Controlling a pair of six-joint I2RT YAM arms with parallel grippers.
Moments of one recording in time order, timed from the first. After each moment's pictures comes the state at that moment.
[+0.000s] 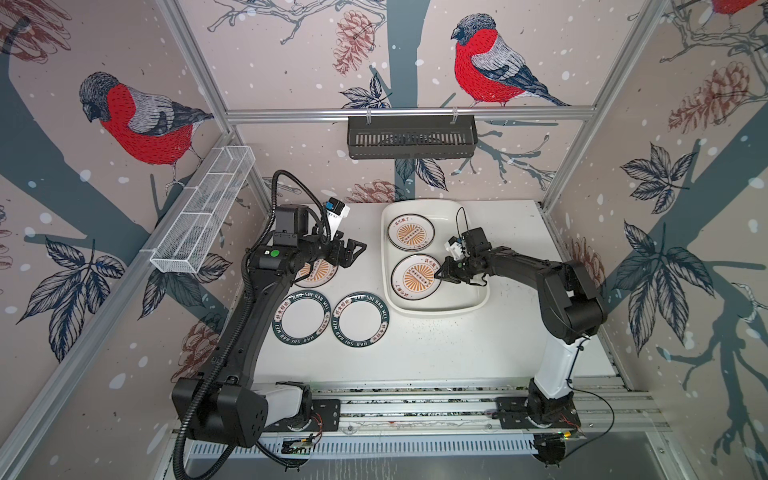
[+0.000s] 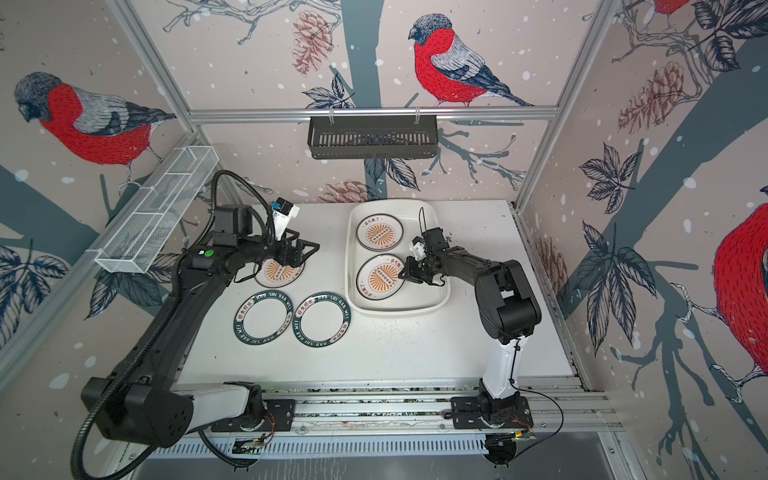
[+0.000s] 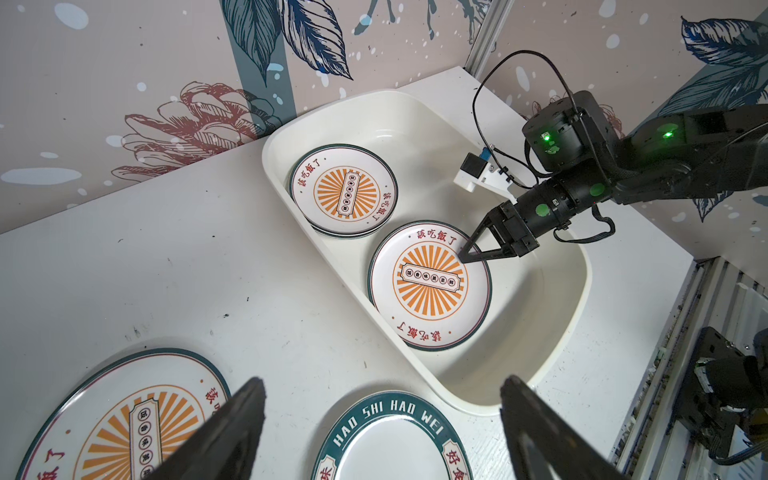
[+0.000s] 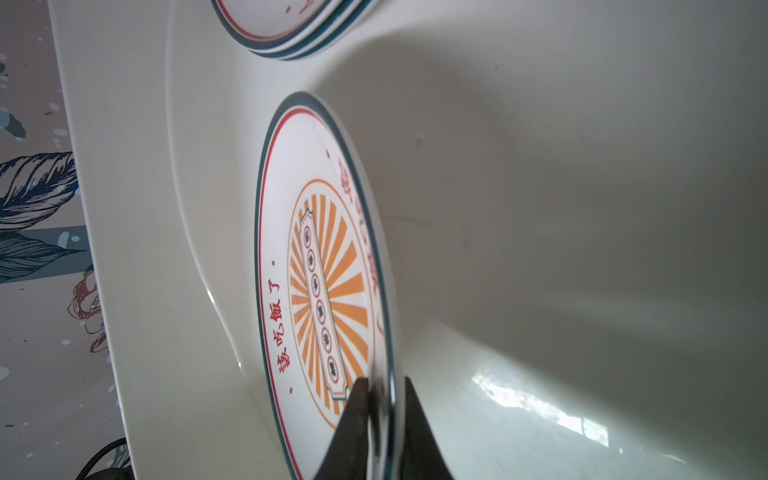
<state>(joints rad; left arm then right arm) -0.13 1.27 1.29 -0.67 0.58 0.20 0.35 1.90 1.18 -0.33 -0.60 0.44</state>
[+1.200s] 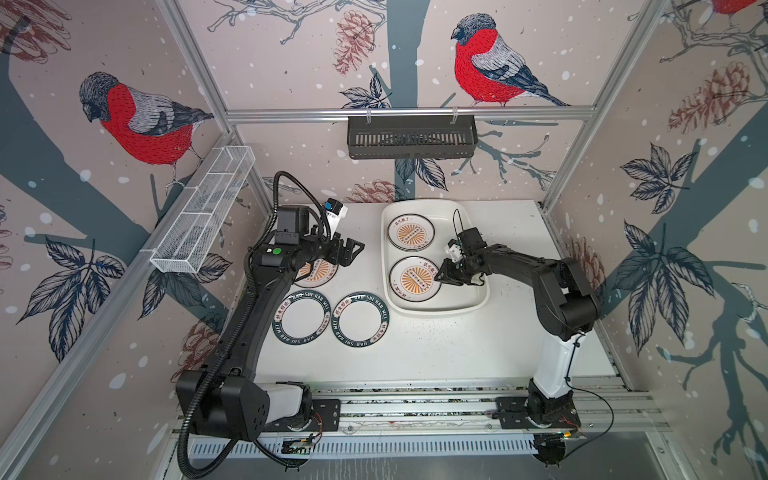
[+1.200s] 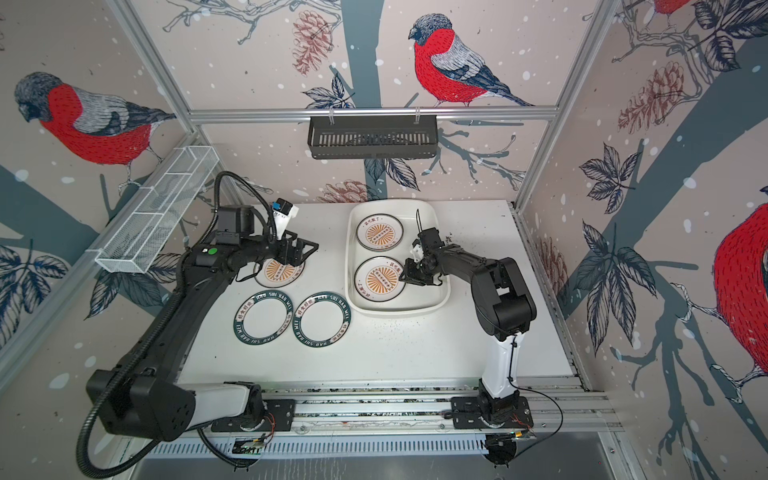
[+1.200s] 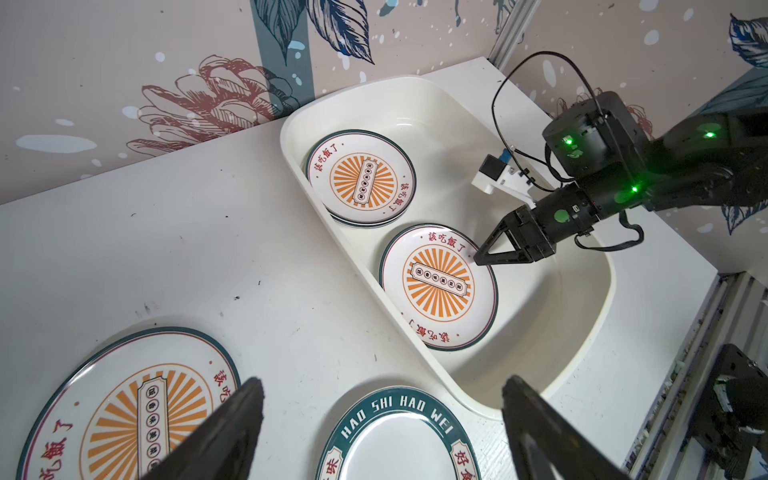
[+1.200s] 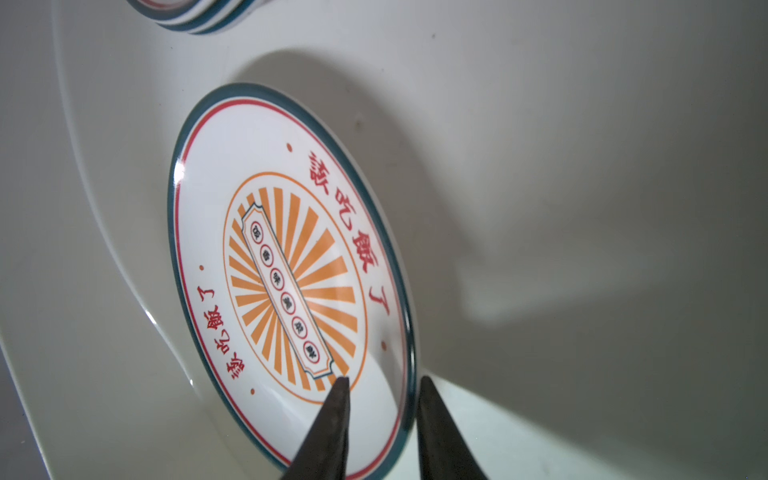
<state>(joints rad) -0.11 1.30 1.28 -0.65 0.52 0.16 0.37 1.94 1.23 -0.42 -0.50 0.44</state>
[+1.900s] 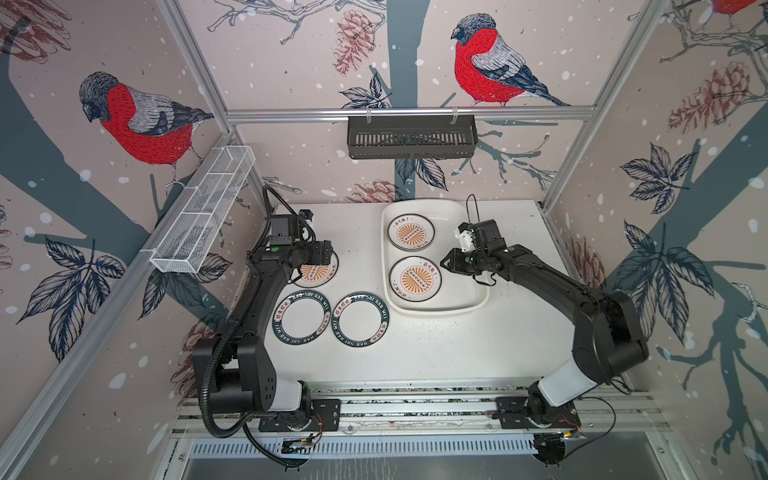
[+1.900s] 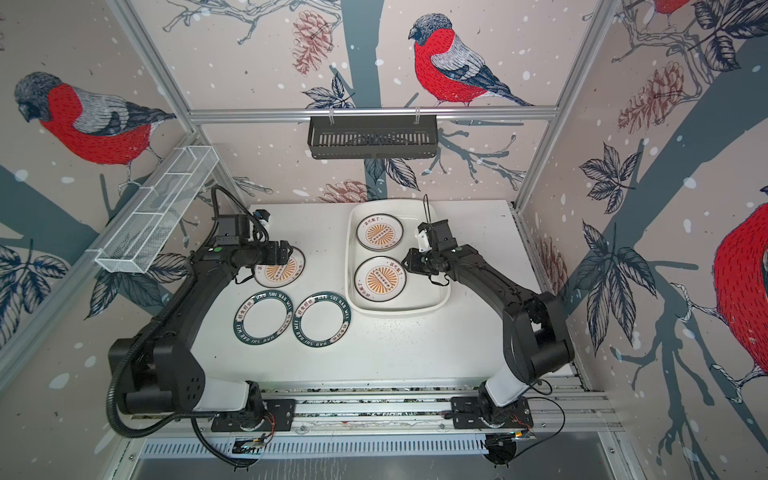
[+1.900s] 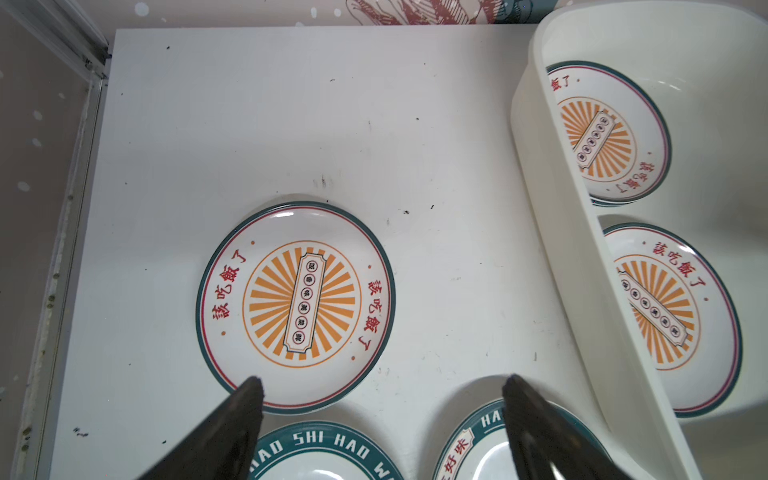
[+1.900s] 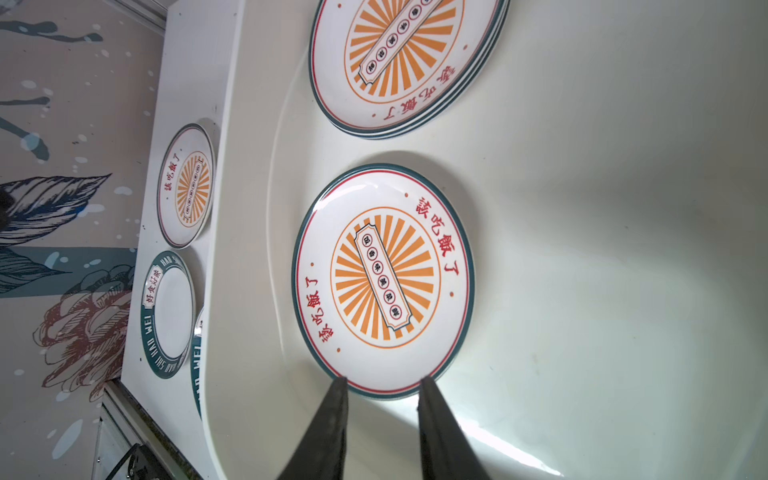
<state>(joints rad) 0.04 1.43 1.16 -0.57 0.20 0.06 0.41 1.56 1.11 -0.40 -0.38 0.47</state>
